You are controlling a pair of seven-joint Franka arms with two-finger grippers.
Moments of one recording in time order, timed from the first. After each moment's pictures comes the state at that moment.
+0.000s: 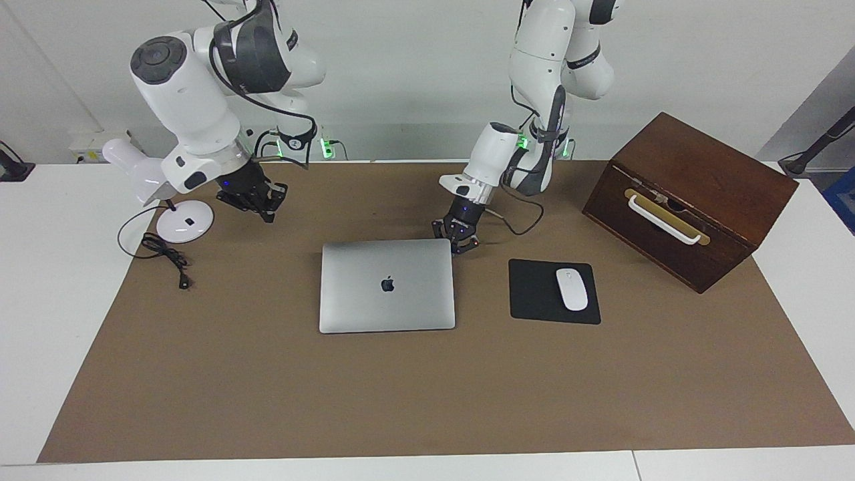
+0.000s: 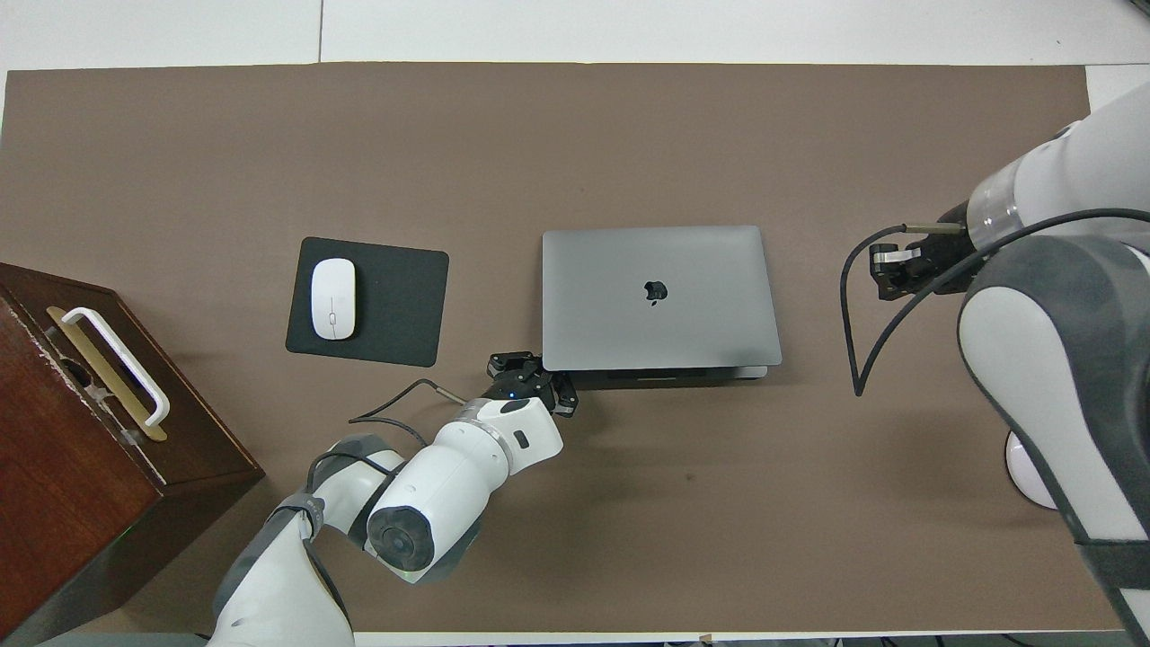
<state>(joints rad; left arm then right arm) -0.75 0.29 0.04 -2.48 0.02 3.50 -0.21 0.08 0.01 0.00 -1.74 0.09 1.70 0.15</state>
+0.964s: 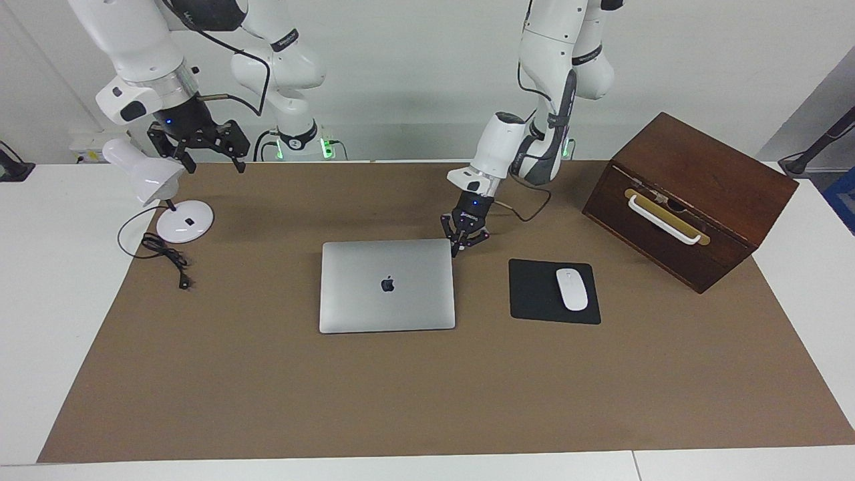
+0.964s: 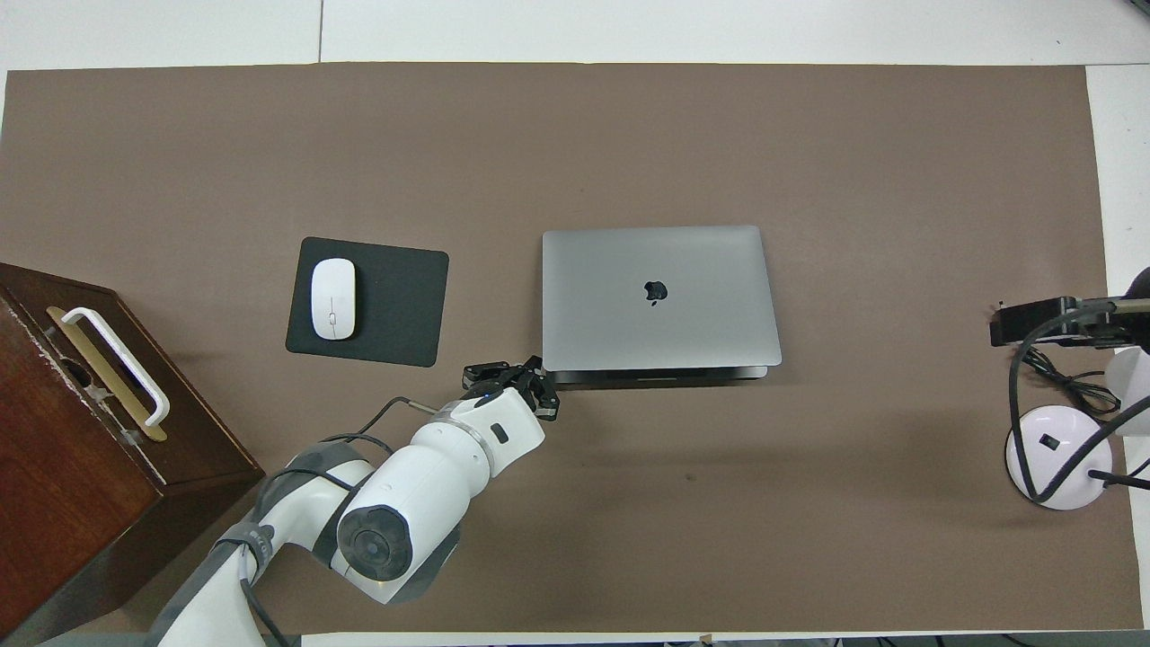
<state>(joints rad) -0.74 0.10 0.04 -2.52 0.02 3.23 -0.33 -0.03 -0.19 0.00 -1.82 0.04 1.61 0.03</state>
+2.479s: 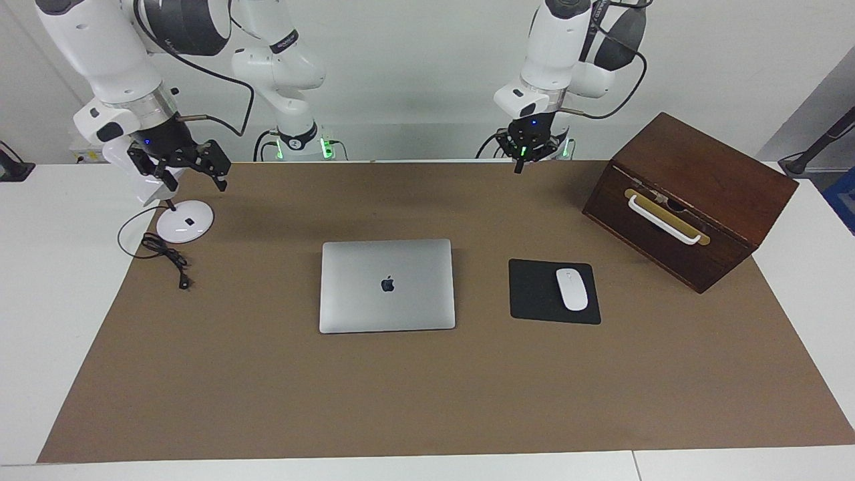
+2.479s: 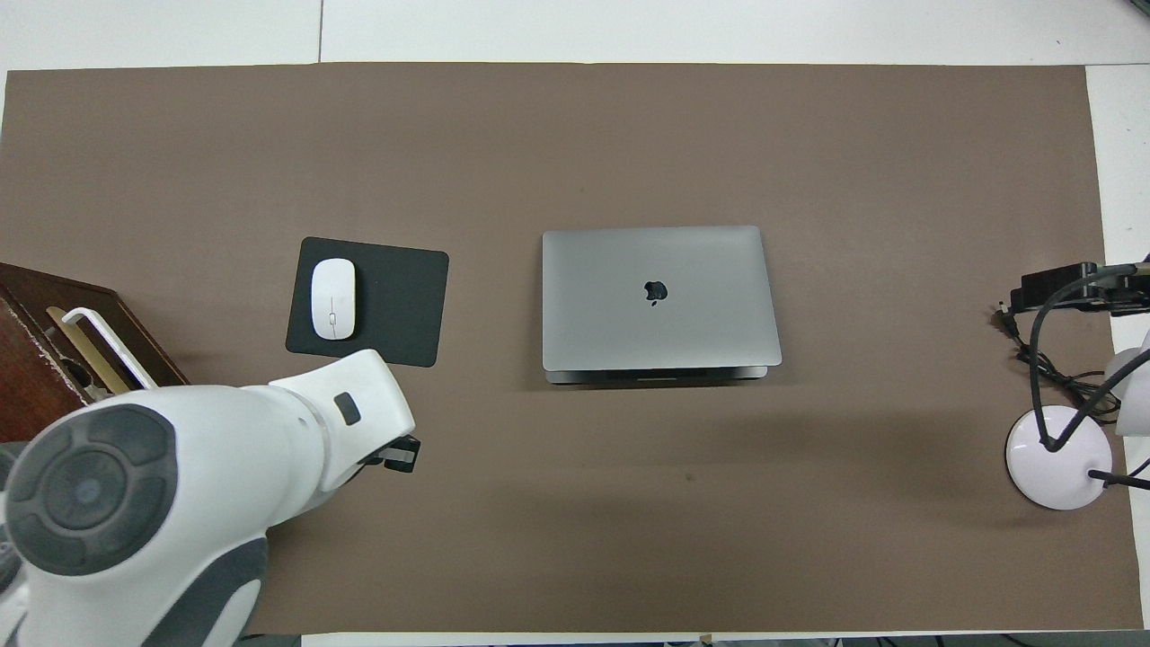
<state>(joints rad) -0.60 -0.33 0.08 -2.13 0.02 1.84 -0.16 -0.09 -0.11 0.00 -1.78 0.03 1.67 -0.03</state>
